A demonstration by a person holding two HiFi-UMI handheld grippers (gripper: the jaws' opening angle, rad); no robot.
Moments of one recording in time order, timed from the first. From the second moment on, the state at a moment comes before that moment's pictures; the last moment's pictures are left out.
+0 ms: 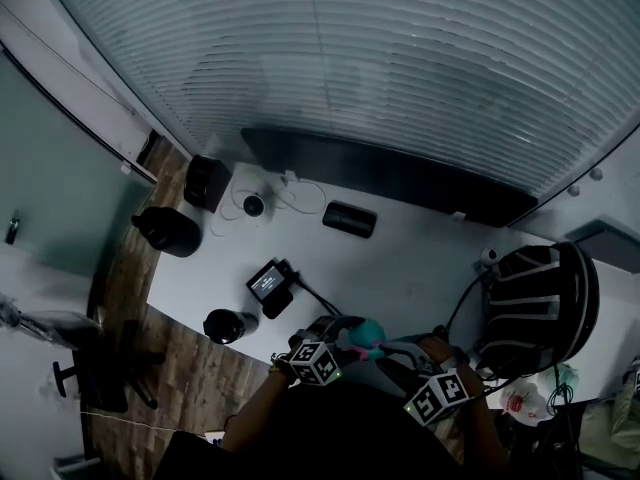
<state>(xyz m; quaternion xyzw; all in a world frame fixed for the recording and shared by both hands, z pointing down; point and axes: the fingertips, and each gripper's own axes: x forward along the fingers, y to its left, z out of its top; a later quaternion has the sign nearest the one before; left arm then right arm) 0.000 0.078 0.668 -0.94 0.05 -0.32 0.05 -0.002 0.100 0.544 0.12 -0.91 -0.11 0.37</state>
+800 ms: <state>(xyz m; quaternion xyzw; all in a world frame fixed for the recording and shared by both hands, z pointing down) -0.035 -0.013 0.652 -0.77 0.28 -0.45 0.35 0.032 0.049 0.588 0.25 -0.67 0.69 -0.09</state>
